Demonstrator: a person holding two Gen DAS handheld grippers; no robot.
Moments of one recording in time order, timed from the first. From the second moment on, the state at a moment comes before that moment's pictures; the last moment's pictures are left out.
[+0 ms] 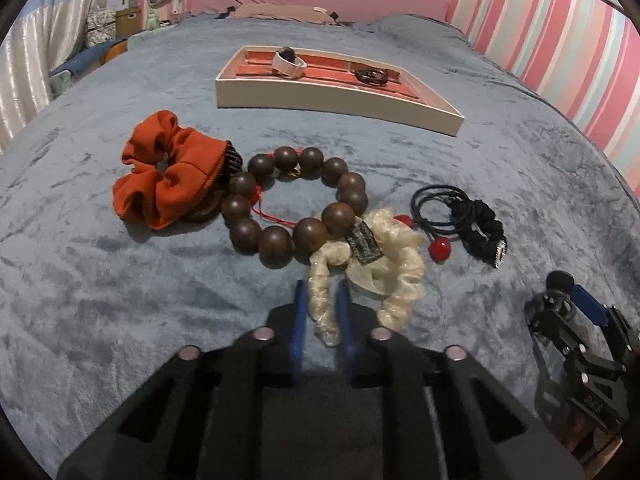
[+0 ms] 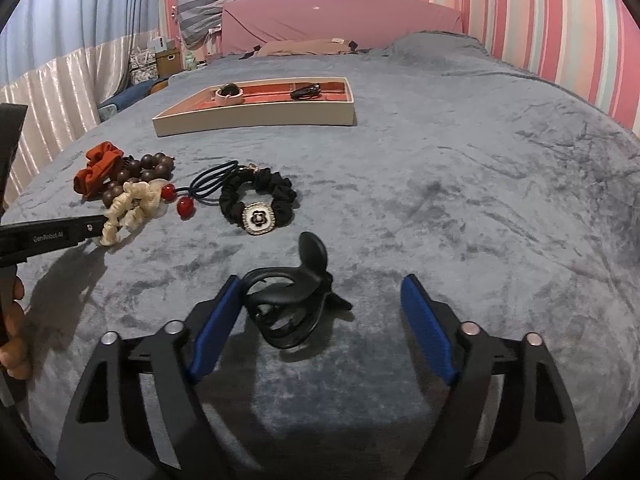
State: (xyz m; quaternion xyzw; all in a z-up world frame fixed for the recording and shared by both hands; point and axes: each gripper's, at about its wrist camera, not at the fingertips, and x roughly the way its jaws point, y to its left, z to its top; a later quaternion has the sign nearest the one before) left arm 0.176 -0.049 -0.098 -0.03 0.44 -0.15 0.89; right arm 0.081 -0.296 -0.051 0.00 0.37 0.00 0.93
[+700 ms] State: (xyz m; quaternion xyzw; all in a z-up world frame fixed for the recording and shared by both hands) left arm 0.160 -0.035 -0.082 -0.04 0.42 -0.17 0.89; right arm 0.082 -0.292 -0.048 0.02 0.37 0.02 0.93
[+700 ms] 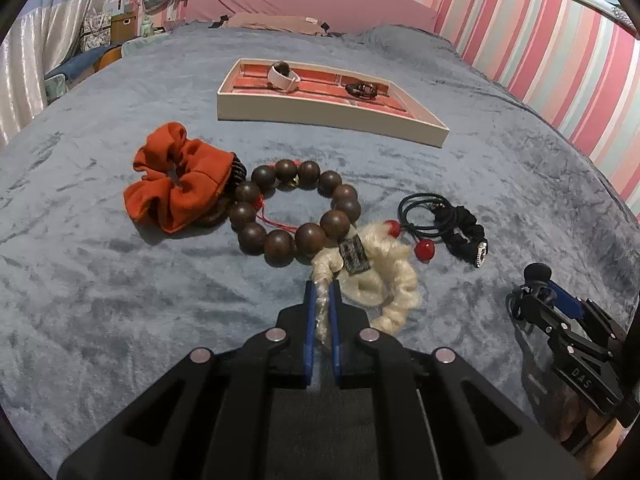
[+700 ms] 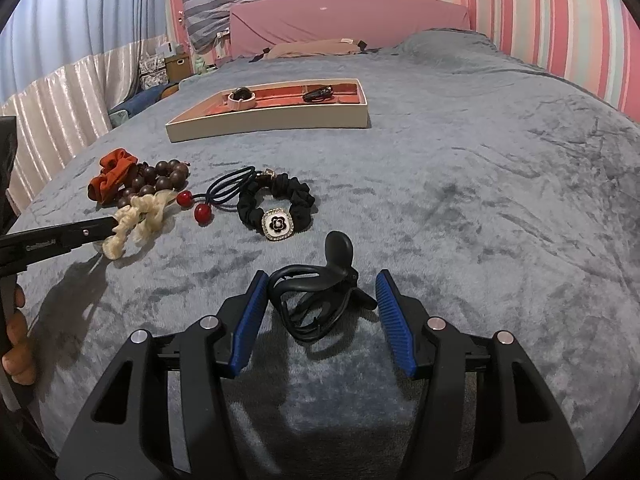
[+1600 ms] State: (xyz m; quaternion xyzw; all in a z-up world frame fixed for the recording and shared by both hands) left arm 0.174 -0.023 -0.054 -0.02 0.38 -0.14 0.91; right arm 0.116 -0.286 -0.025 -0.01 0.33 0.01 0.94
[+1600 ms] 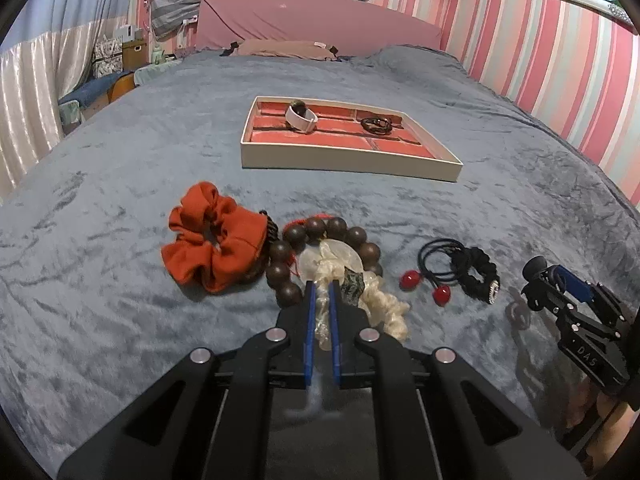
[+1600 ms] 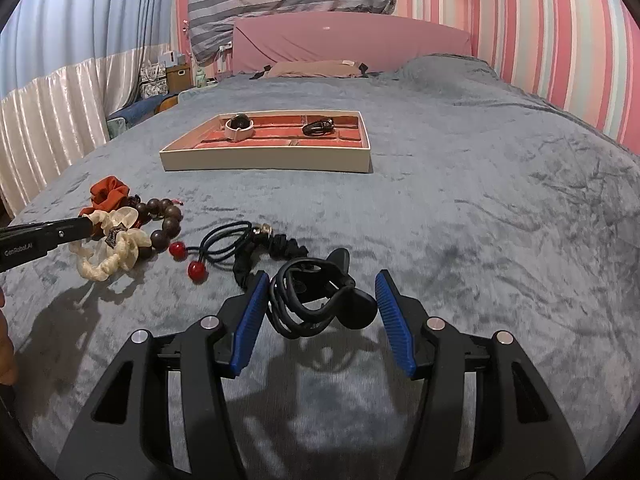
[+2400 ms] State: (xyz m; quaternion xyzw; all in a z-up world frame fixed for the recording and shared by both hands) left arm 0.310 -0.035 -0.022 -0.01 0.36 -0.10 0.93; right arm 0.282 -0.285 0.005 -0.03 0.32 0.01 0.95
